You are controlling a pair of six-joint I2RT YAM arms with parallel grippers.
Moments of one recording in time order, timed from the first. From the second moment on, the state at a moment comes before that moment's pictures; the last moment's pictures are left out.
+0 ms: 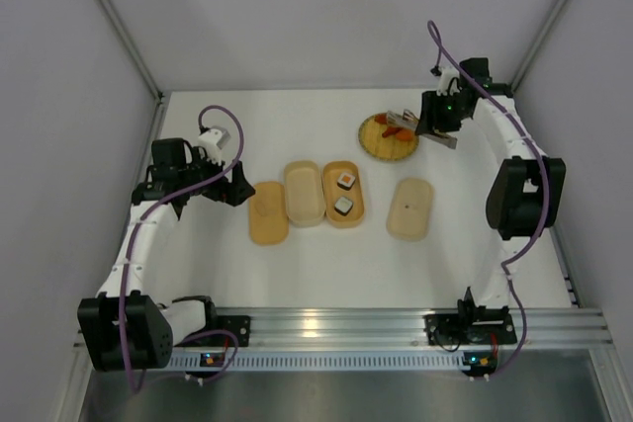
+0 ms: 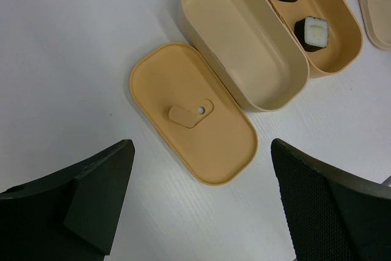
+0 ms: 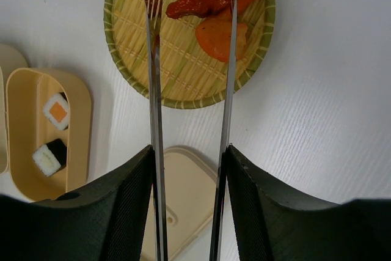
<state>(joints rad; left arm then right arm) 0.05 1.15 0.92 -0.52 0.62 0.20 0.02 1.95 1.76 -0.79 -0.40 -0.09</state>
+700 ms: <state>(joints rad) 0.05 1.15 0.92 -0.52 0.62 0.20 0.02 1.97 1.77 -0.78 -0.41 -0.06</state>
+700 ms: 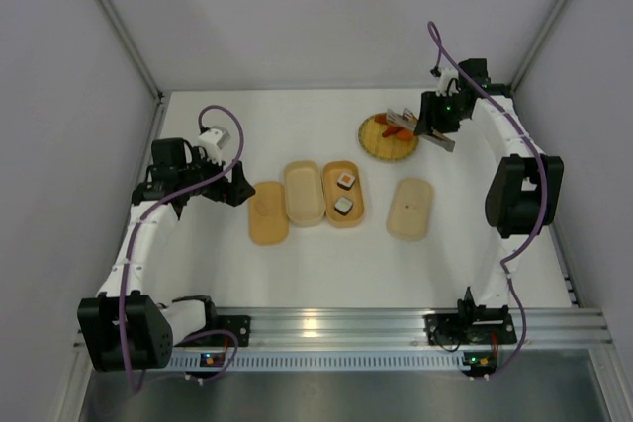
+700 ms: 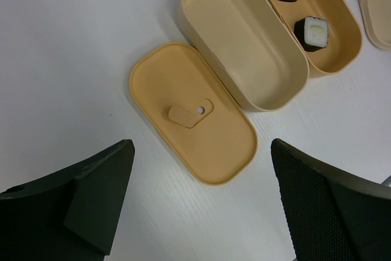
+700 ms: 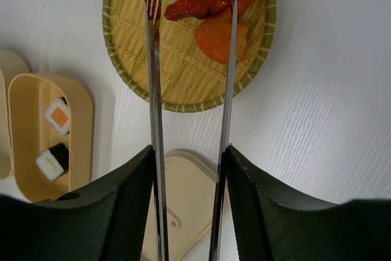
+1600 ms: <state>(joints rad) 0.05 1.15 0.91 -0.52 0.62 0.20 -0.02 2.04 1.77 -0.77 -0.49 -0.02</state>
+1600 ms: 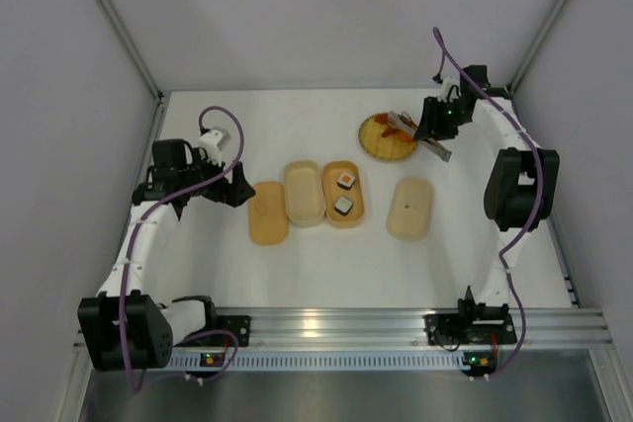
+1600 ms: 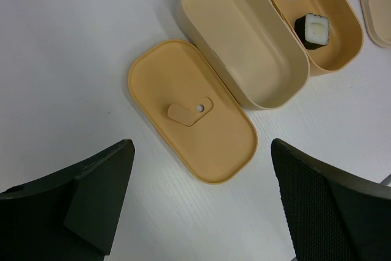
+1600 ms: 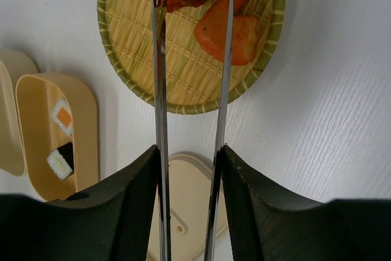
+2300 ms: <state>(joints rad) 0.05 1.15 0.91 -0.52 0.62 0.20 -0.06 2.06 1.77 -0.79 -0.59 0.03</state>
